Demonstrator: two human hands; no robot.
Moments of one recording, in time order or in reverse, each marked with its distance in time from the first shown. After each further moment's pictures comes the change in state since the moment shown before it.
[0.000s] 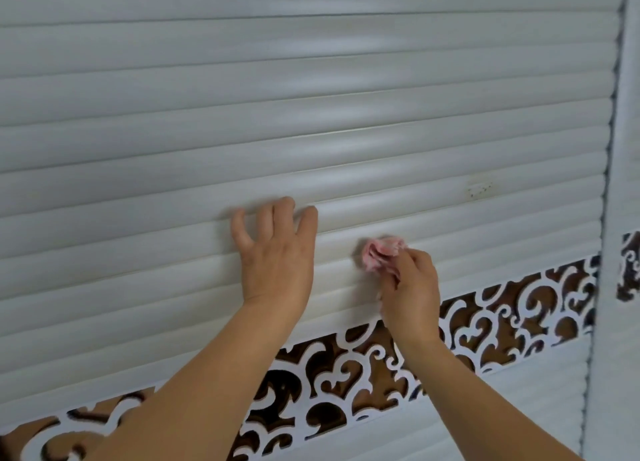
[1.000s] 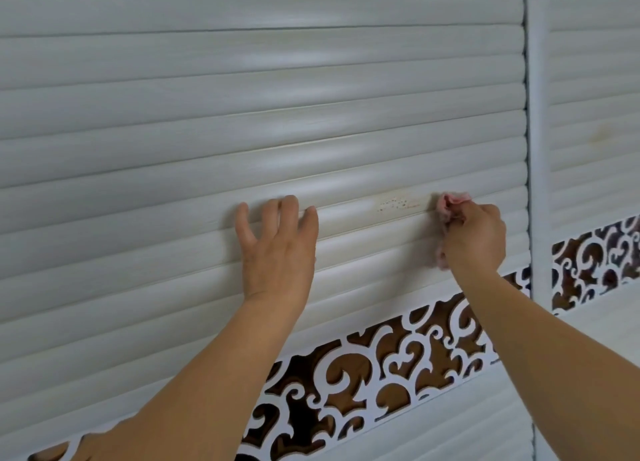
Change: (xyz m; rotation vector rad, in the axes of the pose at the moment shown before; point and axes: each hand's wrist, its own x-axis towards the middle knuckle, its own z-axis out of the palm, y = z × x) left_hand 0.052 0.120 0.029 0.058 -0.048 0.093; right_hand 0.149 0.125 -0.119 -0.384 0.223 0.220
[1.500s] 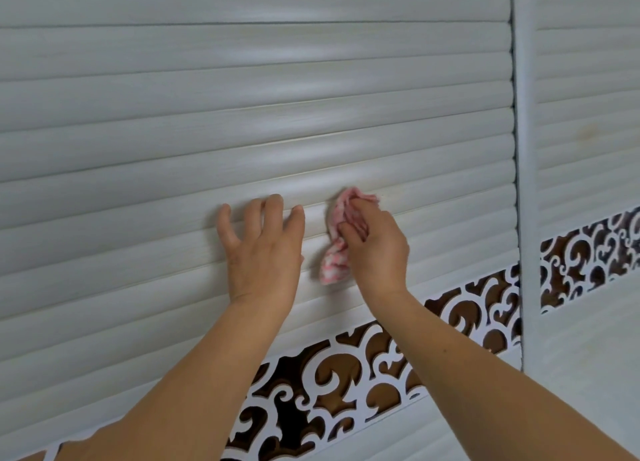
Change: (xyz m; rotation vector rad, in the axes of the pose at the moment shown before) left_hand 0.000 0.001 0.003 -0.080 0.017 -0.035; right_hand -0.069 -0.078 0.010 0.505 -0.207 -0.176
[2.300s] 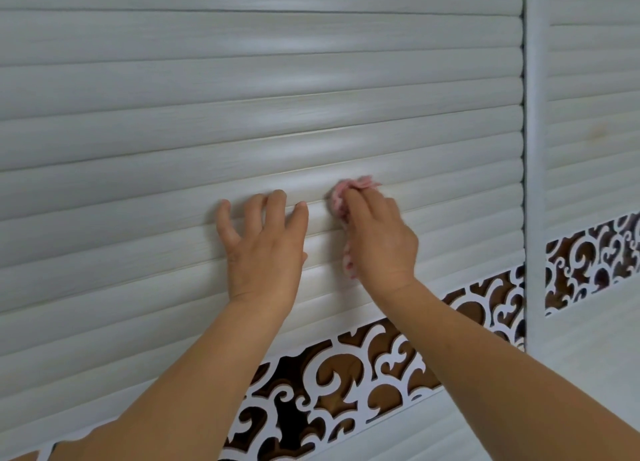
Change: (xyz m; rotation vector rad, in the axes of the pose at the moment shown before) left_hand -0.001 -0.003 0.001 -0.044 0.018 0.007; right_hand 0.011 -0.001 -0.003 -0.485 -0.065 -0.323
